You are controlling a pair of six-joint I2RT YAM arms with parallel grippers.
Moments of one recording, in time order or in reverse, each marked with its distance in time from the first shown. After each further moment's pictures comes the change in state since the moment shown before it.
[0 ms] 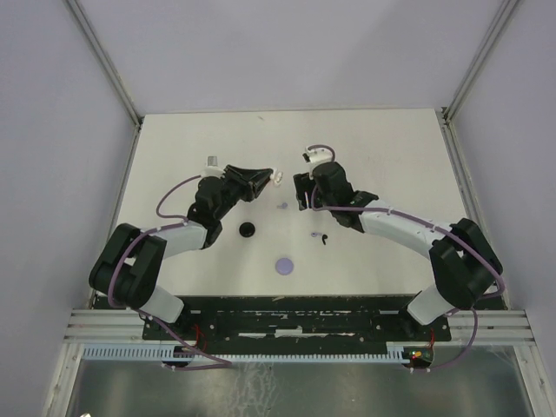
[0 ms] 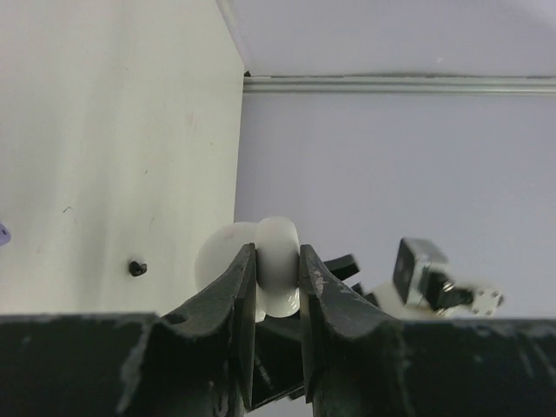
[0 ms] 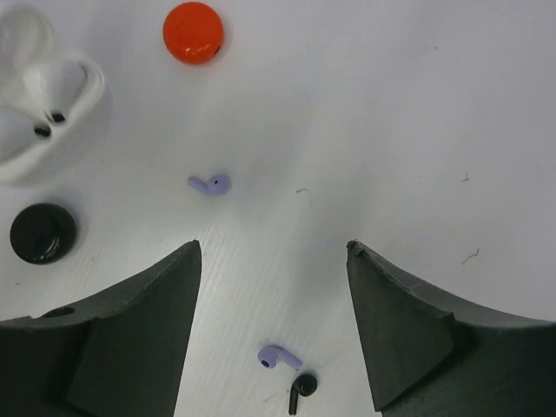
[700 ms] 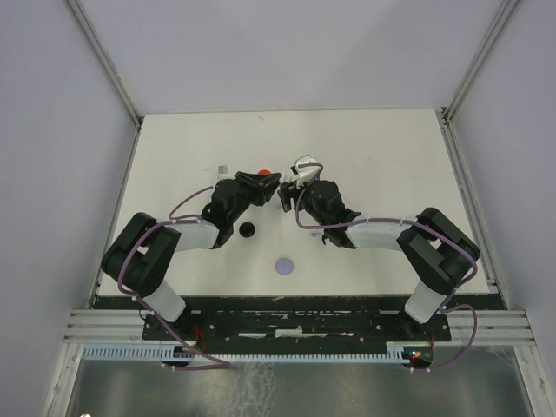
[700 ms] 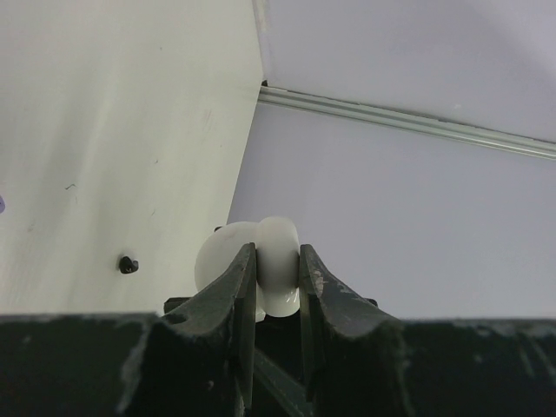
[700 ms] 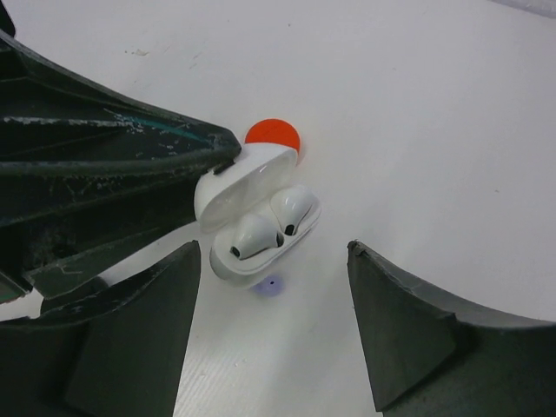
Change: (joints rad) left arm -0.098 0.106 0.044 -0.023 -0.166 -0.185; right arm 0.070 0.116 -0.257 0.753 -0.032 -0.148
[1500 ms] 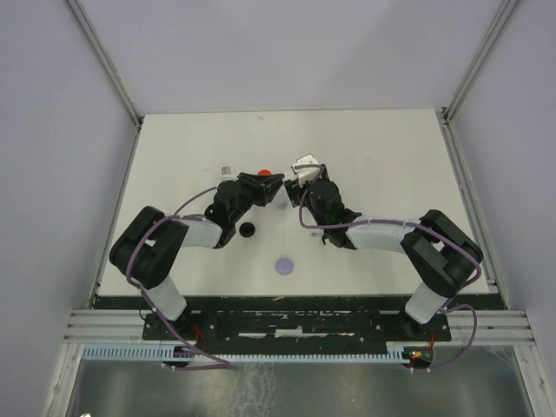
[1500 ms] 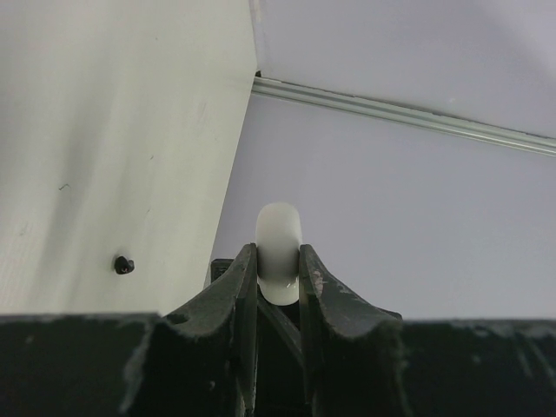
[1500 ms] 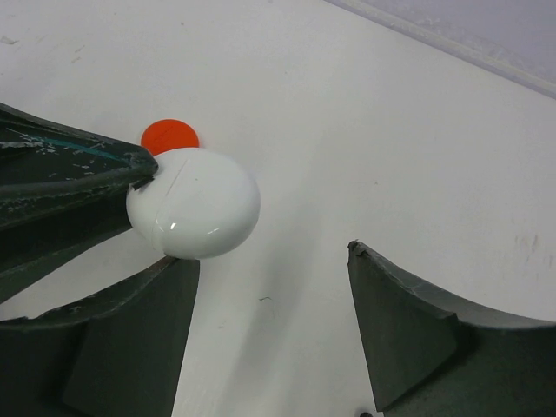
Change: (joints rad) left arm -0.002 0.068 0.002 0.083 0.029 -0.018; right arm 0.011 -0.010 0.015 -0.025 0.232 -0.167
